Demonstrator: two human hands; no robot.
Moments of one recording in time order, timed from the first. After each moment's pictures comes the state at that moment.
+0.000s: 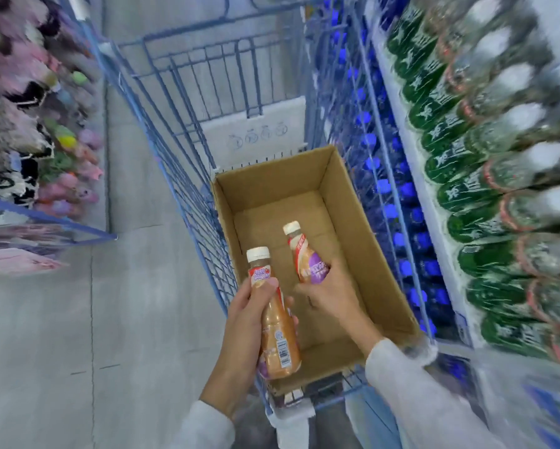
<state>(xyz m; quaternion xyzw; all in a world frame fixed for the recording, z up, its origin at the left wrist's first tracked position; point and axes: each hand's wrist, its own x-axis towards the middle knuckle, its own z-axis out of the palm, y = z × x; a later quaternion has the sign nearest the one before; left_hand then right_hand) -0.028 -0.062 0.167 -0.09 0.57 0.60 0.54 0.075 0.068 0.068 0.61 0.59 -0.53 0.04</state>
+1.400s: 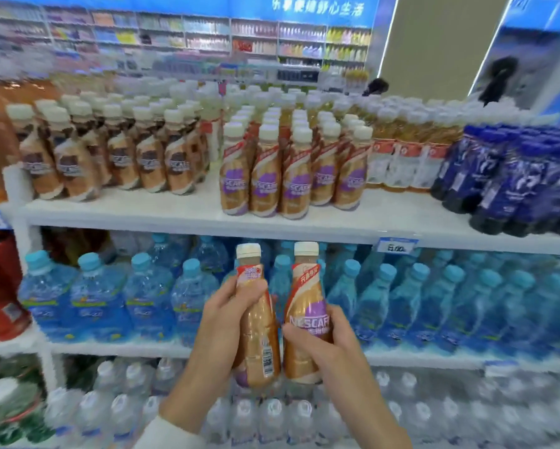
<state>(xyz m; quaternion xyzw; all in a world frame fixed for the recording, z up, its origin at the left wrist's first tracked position) 0.638 -0.169 0.471 0.50 0.30 0.33 0.74 0.725 -0.301 0.468 0.66 0.21 -0.35 -0.64</state>
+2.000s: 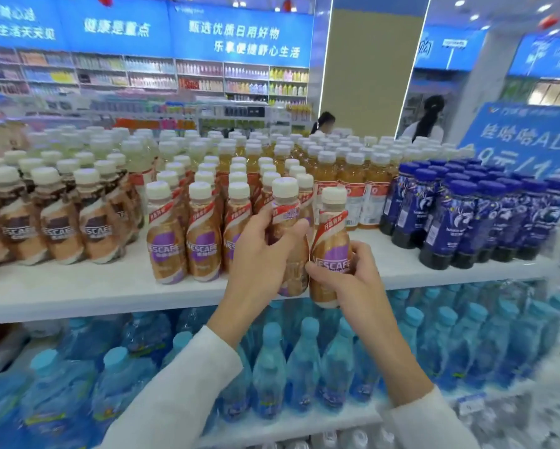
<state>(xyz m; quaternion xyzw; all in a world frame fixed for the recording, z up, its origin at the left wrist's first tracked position) 0.809 -0.135 0.569 0.70 0.11 0.38 0.59 0.883 -0.264 0.541 0.68 0.24 -0.11 -0.68</state>
